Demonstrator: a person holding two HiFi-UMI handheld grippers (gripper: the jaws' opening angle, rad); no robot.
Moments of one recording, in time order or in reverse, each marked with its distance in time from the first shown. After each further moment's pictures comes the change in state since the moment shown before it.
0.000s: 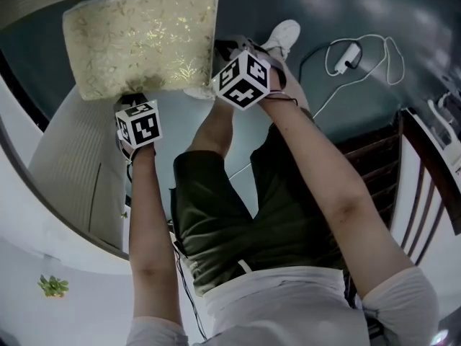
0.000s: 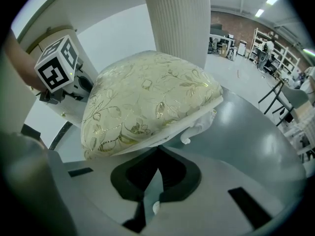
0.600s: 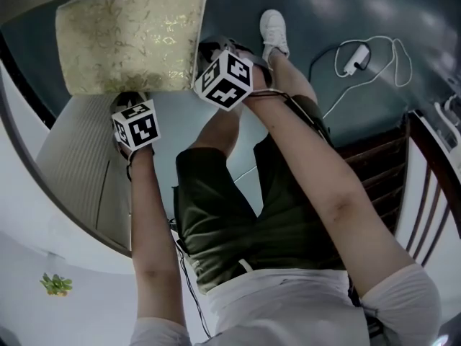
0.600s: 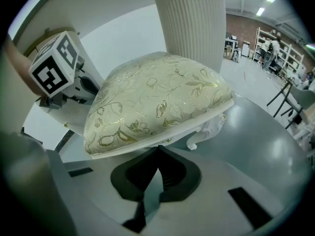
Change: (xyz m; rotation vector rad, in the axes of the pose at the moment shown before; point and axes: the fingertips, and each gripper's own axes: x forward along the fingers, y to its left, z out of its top) left arm -0.011 0.058 -0.007 0.001 -0.041 0.089; right arm 0.031 0.054 0.061 -0.018 -0.056 0.059
